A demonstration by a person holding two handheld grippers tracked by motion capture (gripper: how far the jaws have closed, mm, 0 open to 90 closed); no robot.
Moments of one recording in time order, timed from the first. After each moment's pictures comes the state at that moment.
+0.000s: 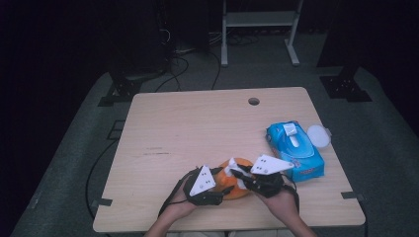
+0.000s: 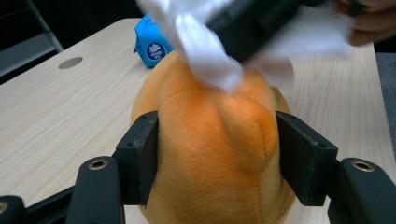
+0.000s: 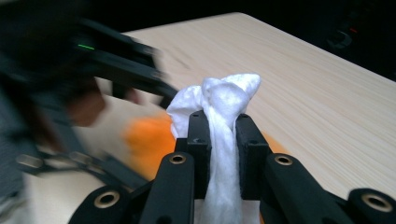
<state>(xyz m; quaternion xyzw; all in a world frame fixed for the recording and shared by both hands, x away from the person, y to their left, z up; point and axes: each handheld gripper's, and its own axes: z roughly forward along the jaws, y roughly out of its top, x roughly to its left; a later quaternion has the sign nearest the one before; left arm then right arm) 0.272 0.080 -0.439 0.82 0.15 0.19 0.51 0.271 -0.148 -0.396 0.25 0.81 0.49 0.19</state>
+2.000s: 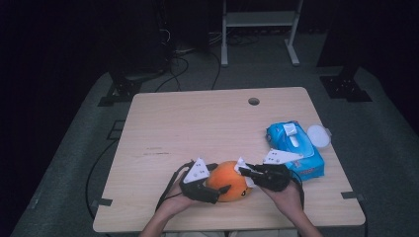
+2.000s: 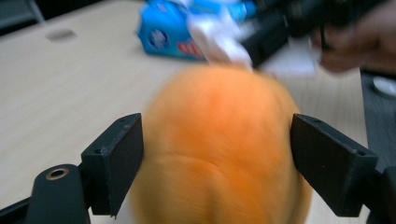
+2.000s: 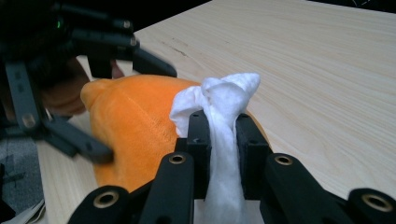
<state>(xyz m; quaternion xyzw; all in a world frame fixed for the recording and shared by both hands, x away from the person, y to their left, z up) 0.282 0.085 -0.435 0.83 0.19 0.15 0.50 0.293 -0.174 -0.420 0.31 0.79 0.51 0.10</state>
